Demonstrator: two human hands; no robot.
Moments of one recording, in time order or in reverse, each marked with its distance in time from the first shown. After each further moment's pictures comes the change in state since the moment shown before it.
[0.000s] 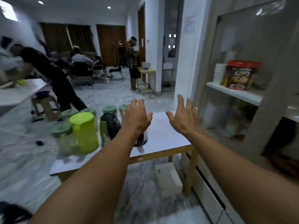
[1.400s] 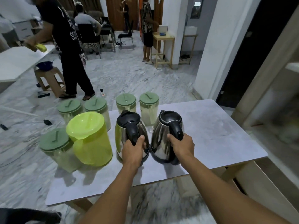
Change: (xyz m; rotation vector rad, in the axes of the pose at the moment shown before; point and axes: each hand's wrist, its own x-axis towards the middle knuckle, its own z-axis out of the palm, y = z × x) left_hand 0.105 -0.231 0.185 -0.758 -0.099 -0.868; right_hand 0.134 -0.054 0.306 0.620 -0.238 0.608
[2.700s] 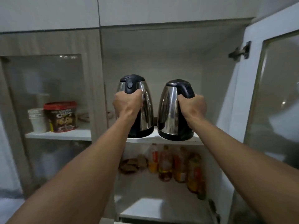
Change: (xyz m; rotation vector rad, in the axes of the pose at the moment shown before) left_hand -0.608 0.311 0.260 -0.476 -1.076 0.672; right_hand -0.347 0.003 -0.676 0.052 1.573 -0.192
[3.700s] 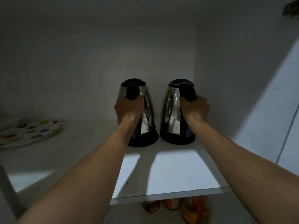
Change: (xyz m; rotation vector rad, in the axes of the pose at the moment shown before) left_hand 0.196 -0.174 0.254 0.089 -0.218 -0.111; right_hand 0.252 0.171 0.142 -0.177 0.203 0.131
